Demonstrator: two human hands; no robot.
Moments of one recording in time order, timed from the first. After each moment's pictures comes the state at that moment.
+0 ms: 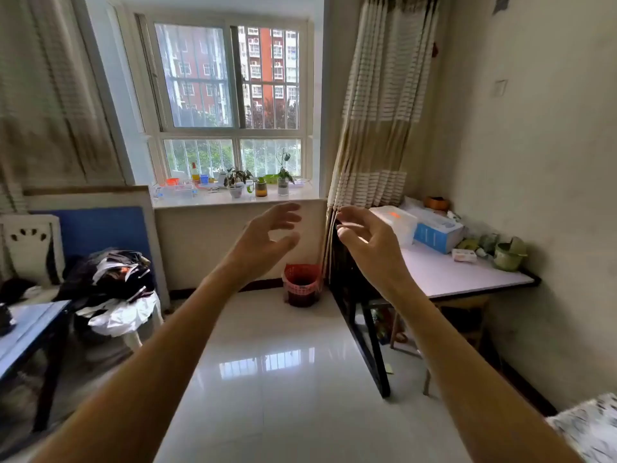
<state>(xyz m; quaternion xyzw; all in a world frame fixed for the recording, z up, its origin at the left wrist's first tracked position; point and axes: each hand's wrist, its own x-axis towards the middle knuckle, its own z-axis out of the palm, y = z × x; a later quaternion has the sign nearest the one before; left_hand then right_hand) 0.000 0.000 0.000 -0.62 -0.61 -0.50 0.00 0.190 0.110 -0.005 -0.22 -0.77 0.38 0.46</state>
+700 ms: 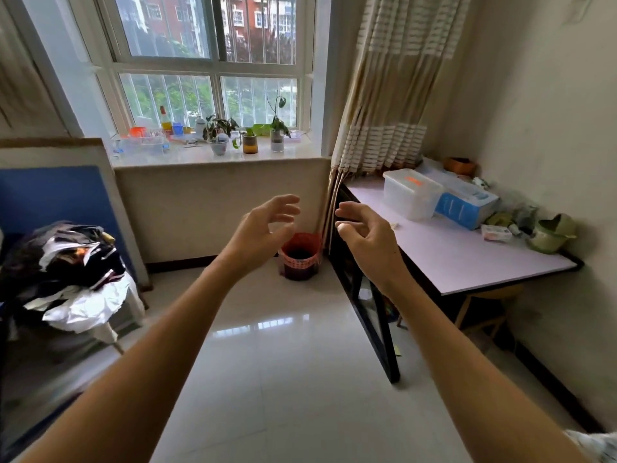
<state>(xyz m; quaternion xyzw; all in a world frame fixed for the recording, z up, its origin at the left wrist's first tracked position) -0.229 0.201 -0.083 -0.59 -0.64 -0.48 -0.08 -0.037 0.303 -0.089 -0.29 -0.76 0.41 0.42</state>
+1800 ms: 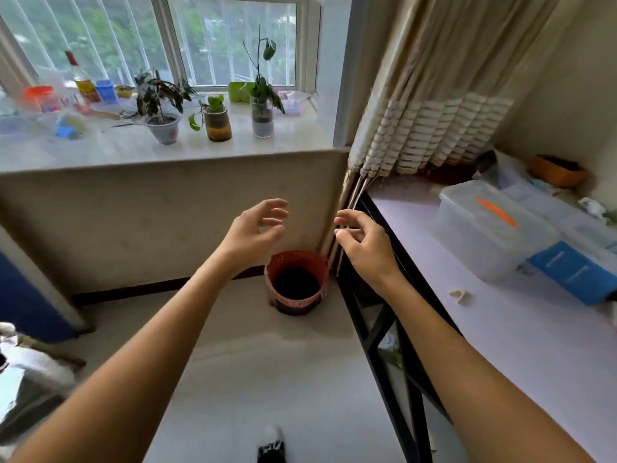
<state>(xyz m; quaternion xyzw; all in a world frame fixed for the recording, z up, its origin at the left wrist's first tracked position) -0.622 0.779 -0.200 -0.49 -0.69 -0.48 -0.21 -0.426 0.893 -0.212 -0.38 -0.73 0.47 0.33</state>
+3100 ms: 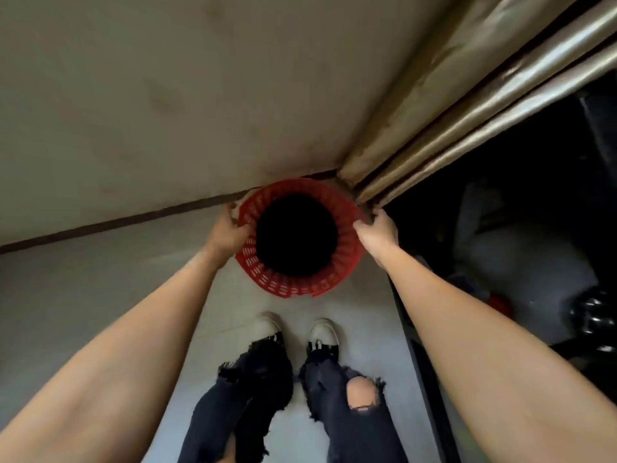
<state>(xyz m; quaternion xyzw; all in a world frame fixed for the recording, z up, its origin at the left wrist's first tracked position) -0.939 1.219 -0.833 -0.15 -0.85 -0.26 -0.44 -0.704 1.373 -0.817 -0.69 -0.54 0.49 -0.02</state>
